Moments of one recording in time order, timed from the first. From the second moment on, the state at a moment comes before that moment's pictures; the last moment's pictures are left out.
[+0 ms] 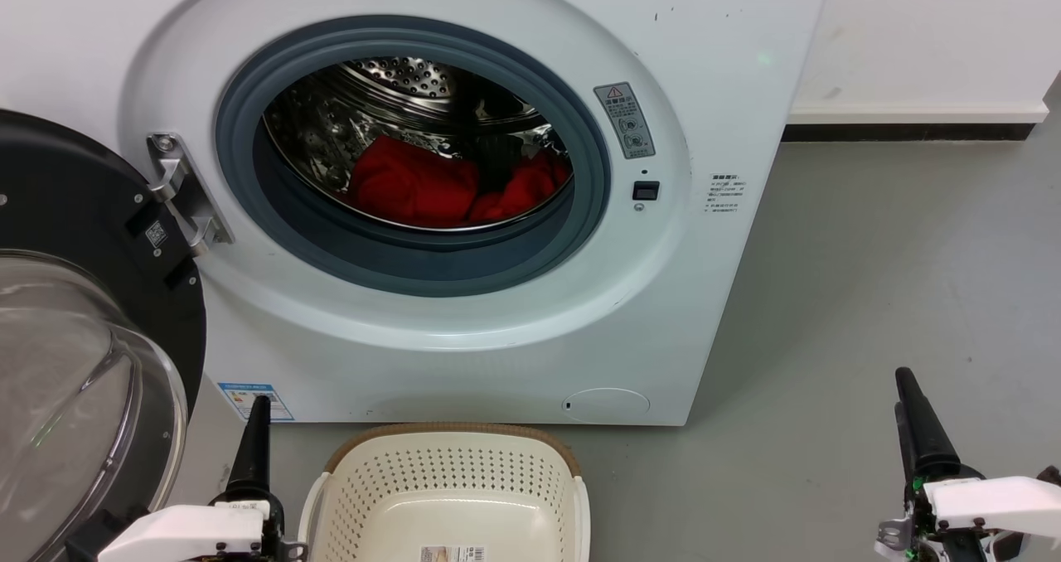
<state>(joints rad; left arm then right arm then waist) -0.03 0.04 0.15 0.27 -1.35 -0.12 0.01 -0.05 -0.05 -0.13 0.29 1.33 0.13 0.01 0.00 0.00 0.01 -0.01</state>
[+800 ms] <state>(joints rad) 0.00 0.05 0.09 0.09 -0.86 0.03 -0.08 -0.04 -0.05 -0.10 0.07 0.66 0.13 -0.08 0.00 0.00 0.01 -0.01</state>
